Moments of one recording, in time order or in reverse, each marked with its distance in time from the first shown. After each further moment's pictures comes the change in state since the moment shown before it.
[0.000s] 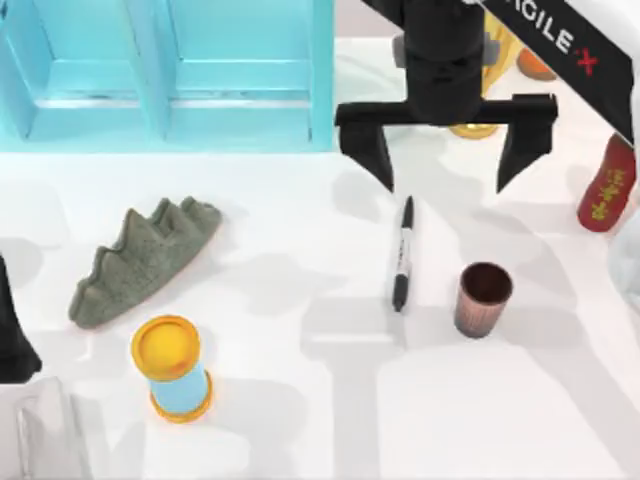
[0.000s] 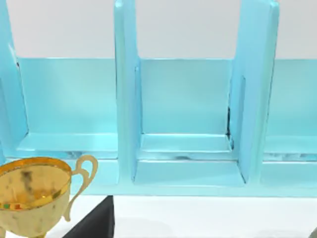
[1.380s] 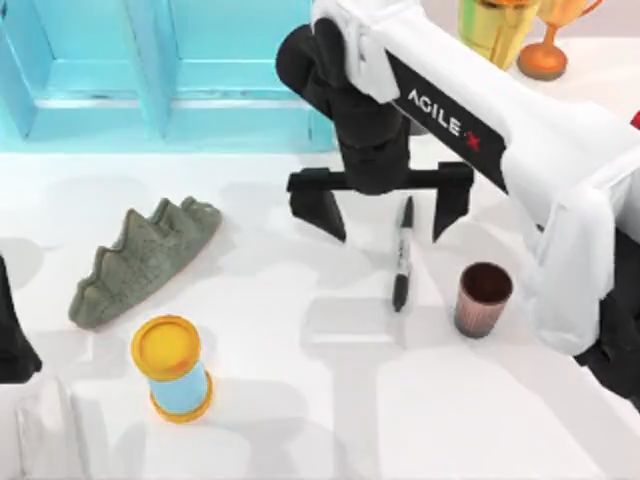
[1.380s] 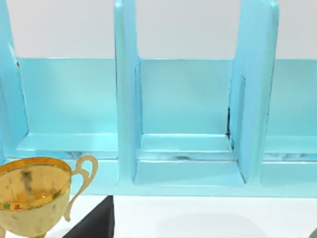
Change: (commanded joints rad) left arm 0.000 0.000 0.000 0.000 0.000 0.000; right arm 0.048 0.289 0.139 0.131 0.048 0.085
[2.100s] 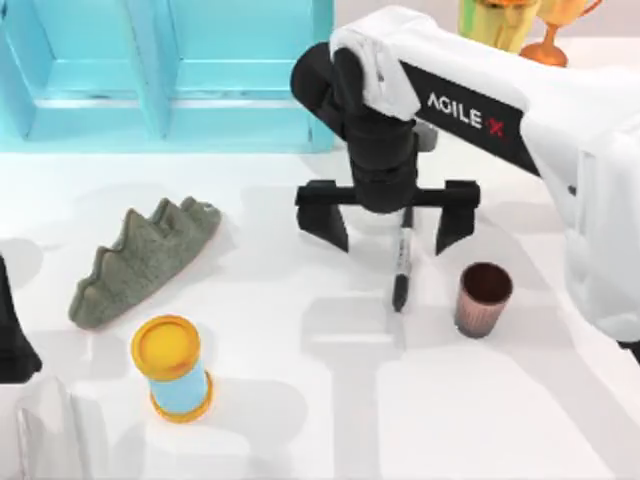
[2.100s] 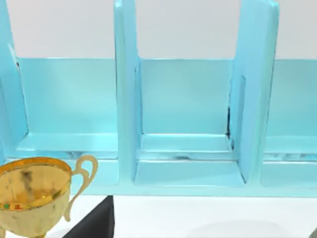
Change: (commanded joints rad) left arm 0.000 0.000 0.000 0.000 0.000 0.000; right arm -0.011 -0.160 -0.479 0.322 -0.001 -0.013
